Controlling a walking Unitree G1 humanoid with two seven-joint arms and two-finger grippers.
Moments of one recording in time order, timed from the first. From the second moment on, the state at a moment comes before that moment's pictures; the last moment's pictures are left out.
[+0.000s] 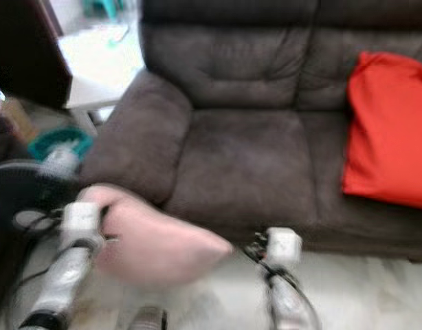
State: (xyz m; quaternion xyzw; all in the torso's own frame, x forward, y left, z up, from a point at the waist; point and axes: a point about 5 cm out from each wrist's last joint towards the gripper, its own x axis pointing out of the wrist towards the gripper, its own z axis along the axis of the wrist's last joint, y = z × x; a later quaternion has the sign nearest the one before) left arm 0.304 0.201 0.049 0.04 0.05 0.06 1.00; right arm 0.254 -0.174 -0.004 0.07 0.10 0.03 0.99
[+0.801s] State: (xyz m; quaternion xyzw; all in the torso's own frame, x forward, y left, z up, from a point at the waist) left arm 0.307 0.178 0.064 0.03 0.03 0.00 1.00; right arm 0.247 -0.176 -0.007 0.07 0.11 0.01 0.99
